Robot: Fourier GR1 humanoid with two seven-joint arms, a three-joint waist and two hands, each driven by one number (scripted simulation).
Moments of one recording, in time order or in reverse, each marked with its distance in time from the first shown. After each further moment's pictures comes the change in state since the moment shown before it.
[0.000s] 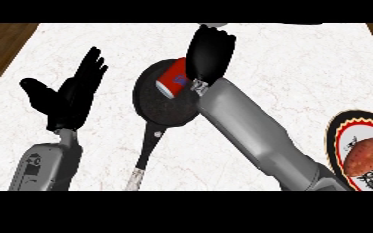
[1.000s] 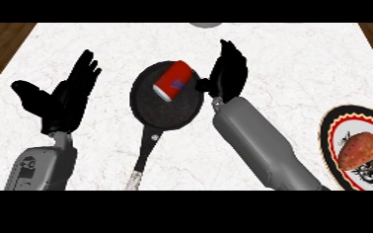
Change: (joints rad) left arm 0.023 0.007 0.028 0.000 0.010 -0.002 -0.003; right arm 0.189 0.001 -0.042 0.090 -0.197 -0.513 -0.109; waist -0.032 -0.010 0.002
